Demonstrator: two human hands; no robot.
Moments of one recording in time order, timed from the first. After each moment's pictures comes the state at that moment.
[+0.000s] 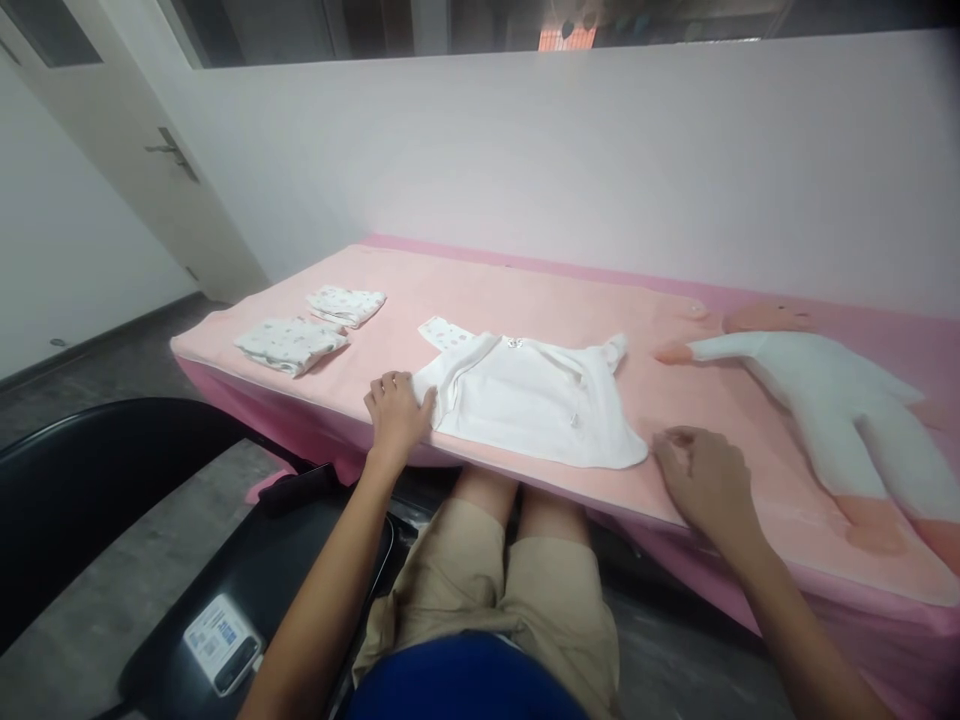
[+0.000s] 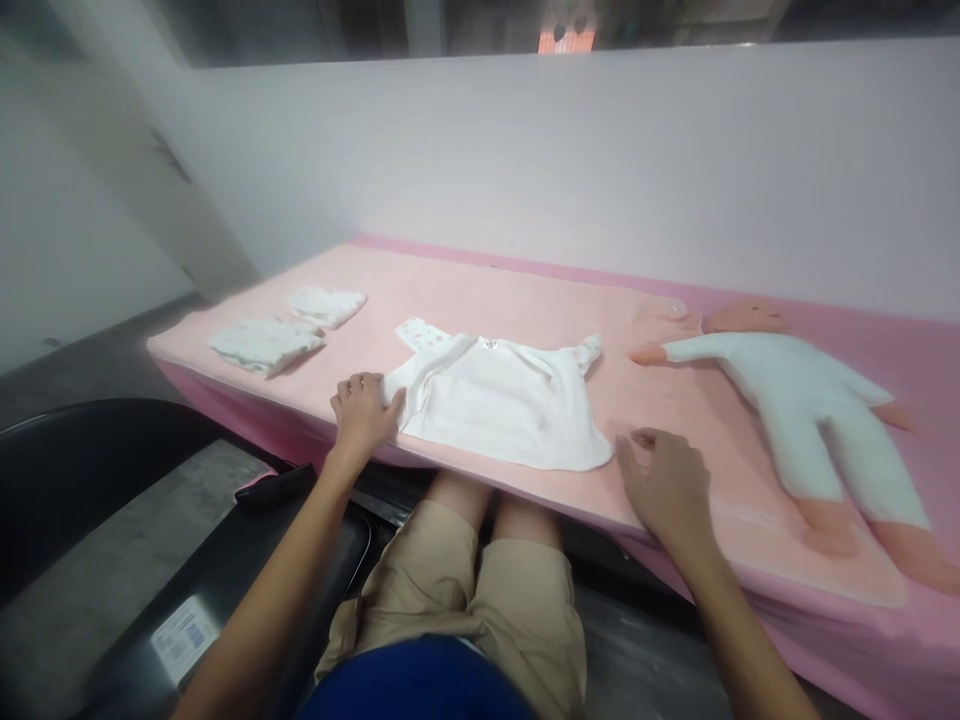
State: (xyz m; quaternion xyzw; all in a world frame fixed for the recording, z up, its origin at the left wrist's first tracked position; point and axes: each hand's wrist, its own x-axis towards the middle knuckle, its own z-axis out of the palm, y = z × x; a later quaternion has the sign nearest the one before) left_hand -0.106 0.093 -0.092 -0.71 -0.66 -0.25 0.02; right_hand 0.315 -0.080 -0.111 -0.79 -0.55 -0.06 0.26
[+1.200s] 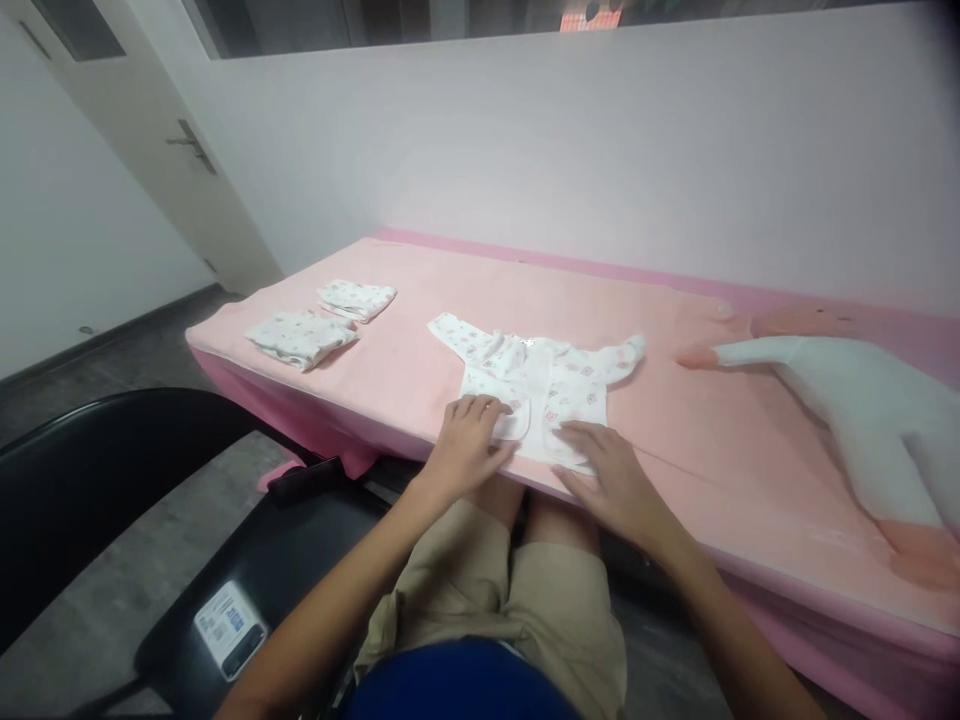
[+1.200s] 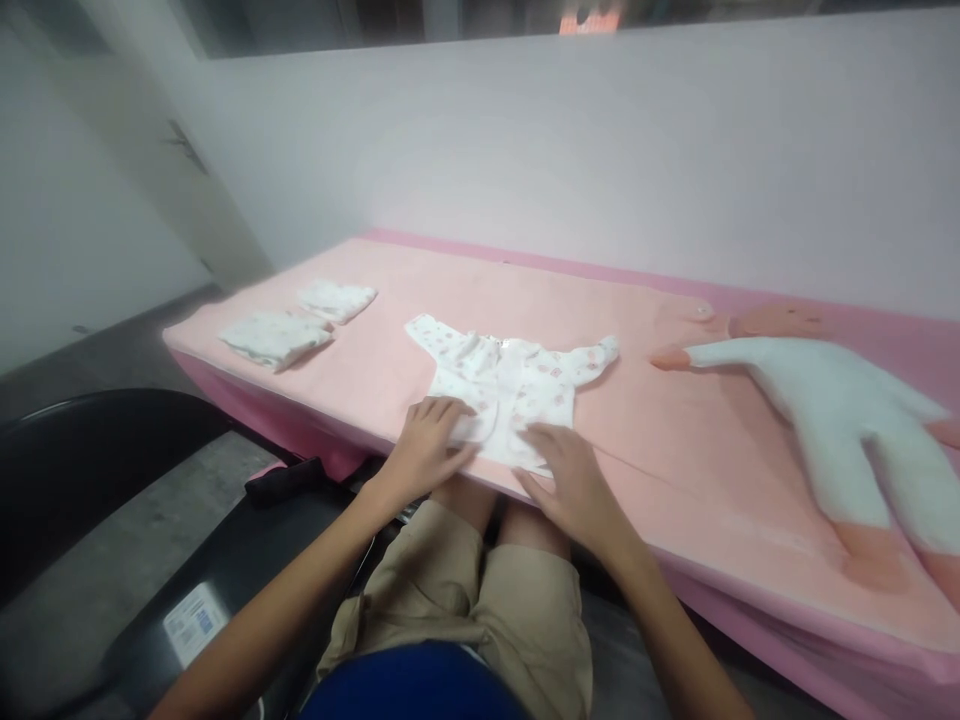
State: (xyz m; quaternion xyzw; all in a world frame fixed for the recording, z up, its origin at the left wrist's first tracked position) left_hand -0.053 0.031 -0.073 -0.88 -0.39 -0.24 -0.11; right_hand 0.208 -0.050 -0.102 -0.55 -0.78 0.04 0.30
